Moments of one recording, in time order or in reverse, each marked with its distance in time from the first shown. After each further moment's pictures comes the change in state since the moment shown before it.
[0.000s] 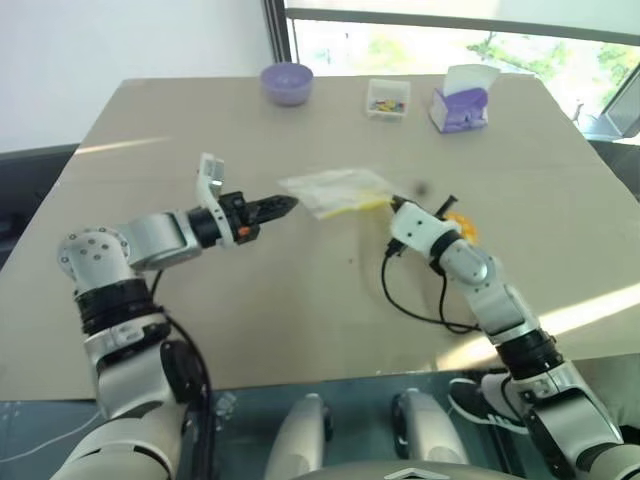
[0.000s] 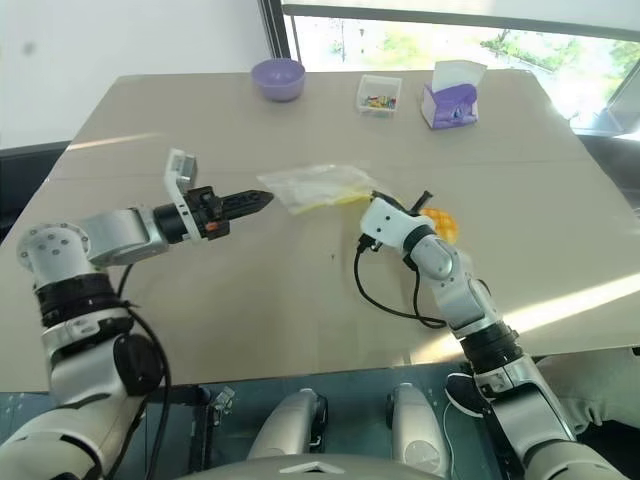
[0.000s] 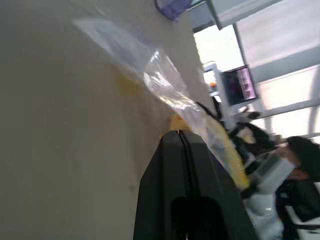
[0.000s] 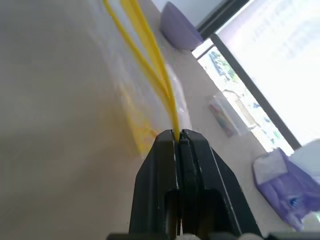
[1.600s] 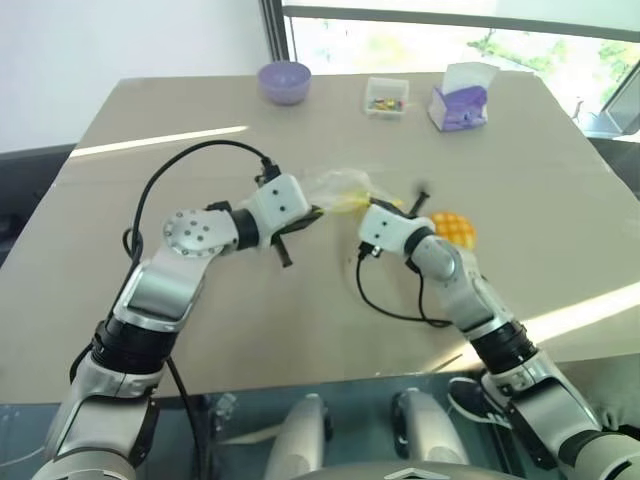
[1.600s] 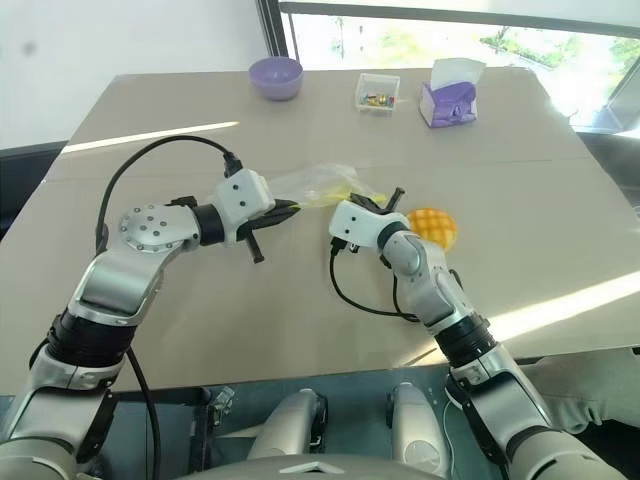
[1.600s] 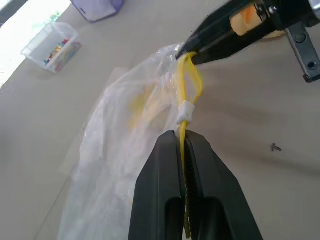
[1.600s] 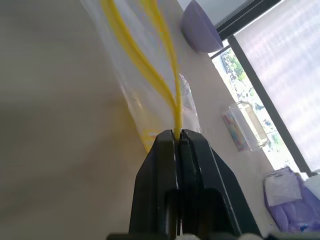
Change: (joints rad) left arm 0.143 0.113 -0.623 -0.313 1.071 -1.042 -0.551; right arm -0.060 0.076 0.104 -0.006 -0.113 0.111 0.099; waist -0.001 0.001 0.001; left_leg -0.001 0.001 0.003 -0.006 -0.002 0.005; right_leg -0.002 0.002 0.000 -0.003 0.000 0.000
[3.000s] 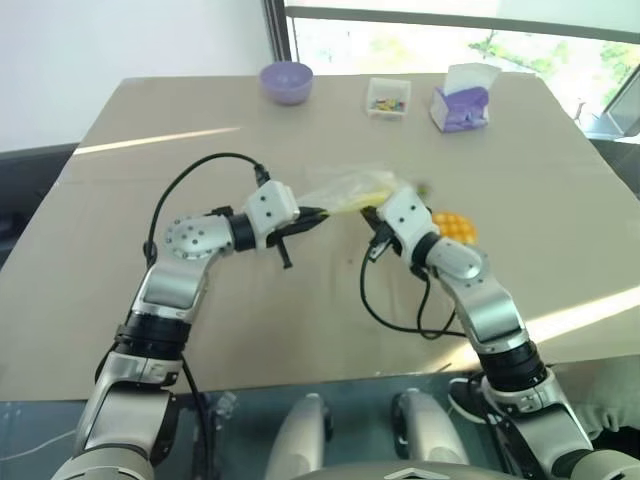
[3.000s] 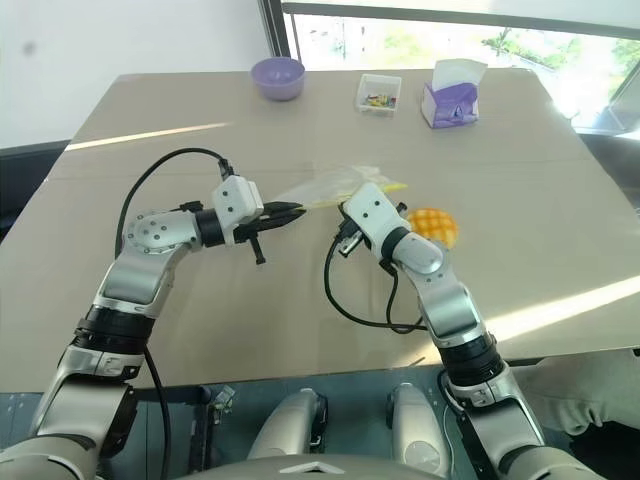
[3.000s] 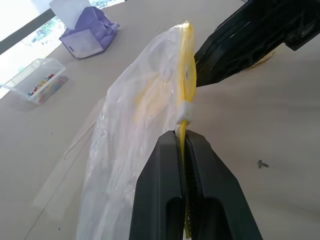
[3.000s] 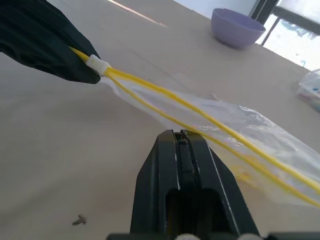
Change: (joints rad) left arm -0.009 -0.083 0.063 0.270 -0.062 -0.333 -0.165; right arm 0.091 0.064 -0.153 -0.282 0.449 0.336 0.157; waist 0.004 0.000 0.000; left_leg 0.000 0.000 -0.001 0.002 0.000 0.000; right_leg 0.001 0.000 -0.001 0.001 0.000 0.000
